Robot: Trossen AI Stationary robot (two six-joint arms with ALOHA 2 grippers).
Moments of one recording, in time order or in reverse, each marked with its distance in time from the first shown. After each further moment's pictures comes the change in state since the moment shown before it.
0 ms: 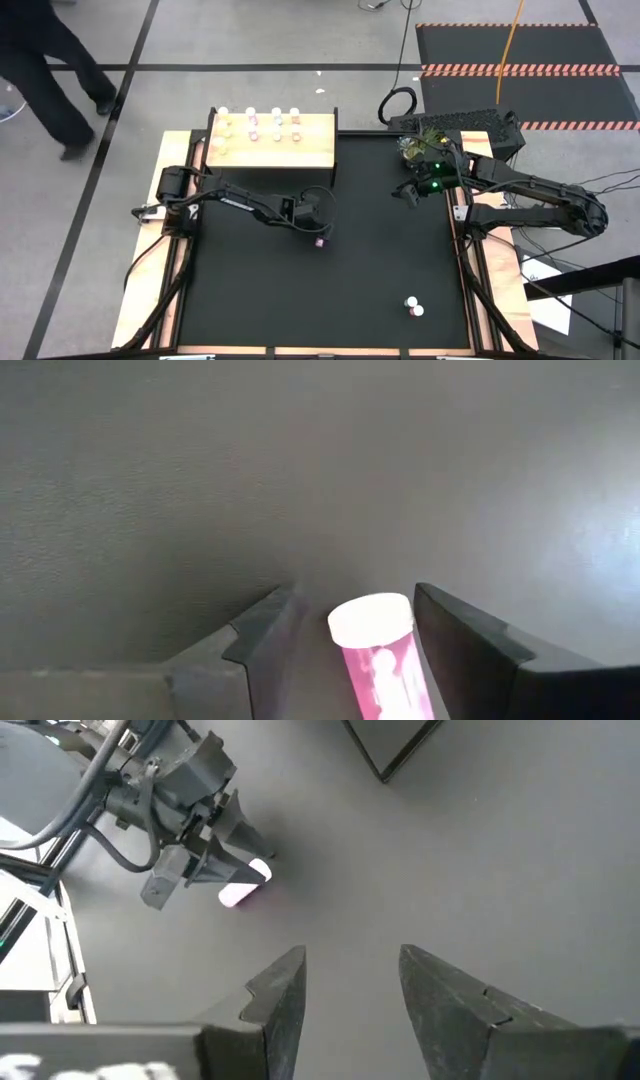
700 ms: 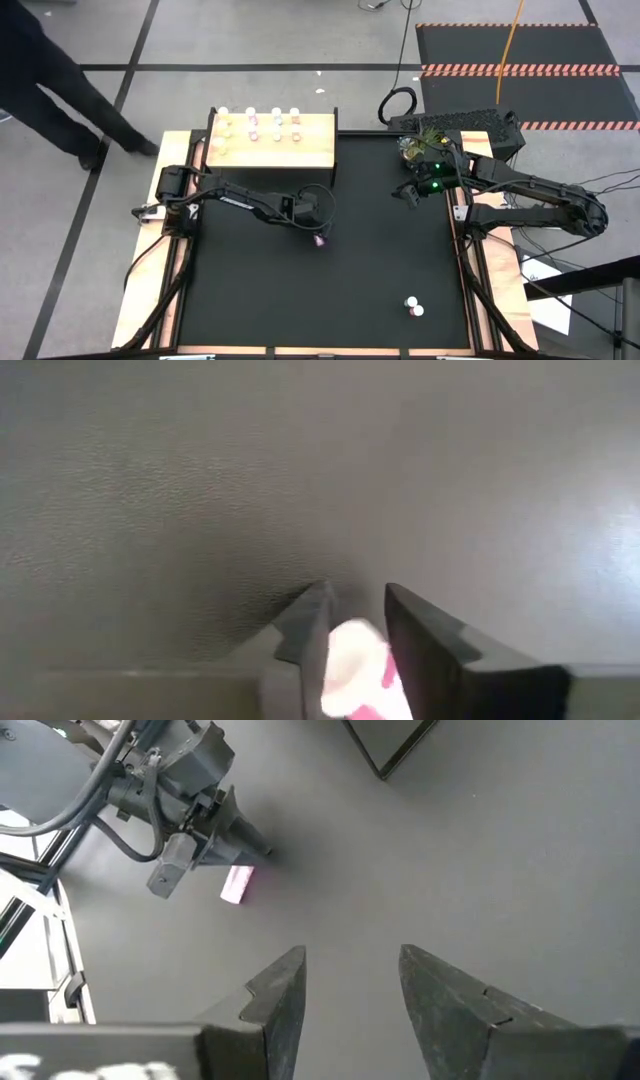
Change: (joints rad) left arm 0.003 -0.002 -0.001 -0.062 0.014 -0.047; right arm 0.000 0.000 0.000 -0.008 0.000 0.000
